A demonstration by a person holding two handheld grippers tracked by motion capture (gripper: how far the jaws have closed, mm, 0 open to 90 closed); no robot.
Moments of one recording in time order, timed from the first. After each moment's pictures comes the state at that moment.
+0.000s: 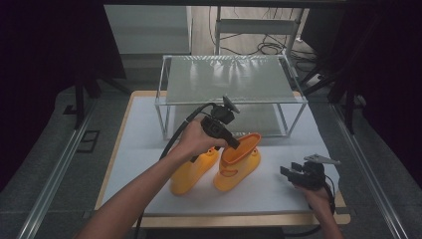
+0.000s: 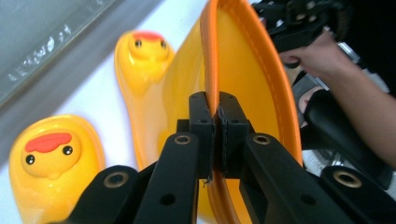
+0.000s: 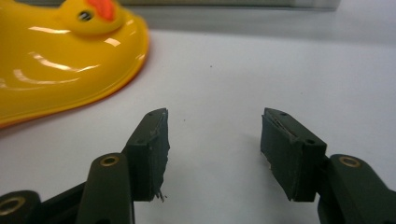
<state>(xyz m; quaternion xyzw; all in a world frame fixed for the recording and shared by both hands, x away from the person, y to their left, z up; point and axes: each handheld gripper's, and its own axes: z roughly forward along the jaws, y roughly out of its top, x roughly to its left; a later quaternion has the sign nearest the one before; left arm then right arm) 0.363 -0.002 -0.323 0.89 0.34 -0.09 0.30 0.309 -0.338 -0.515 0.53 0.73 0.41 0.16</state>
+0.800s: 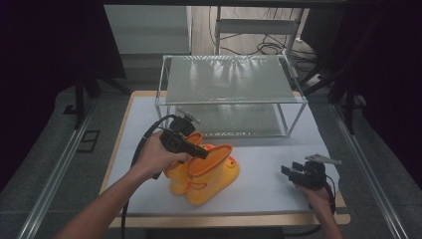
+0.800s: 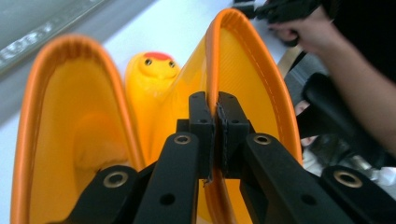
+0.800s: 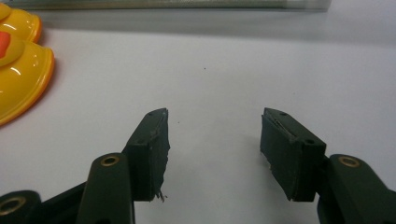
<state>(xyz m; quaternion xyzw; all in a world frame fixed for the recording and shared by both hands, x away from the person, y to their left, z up) 0.319 0.087 -0.332 0.88 0.35 -0.07 0.32 0.310 -0.339 -0.515 0.53 0.72 0.41 0.16</state>
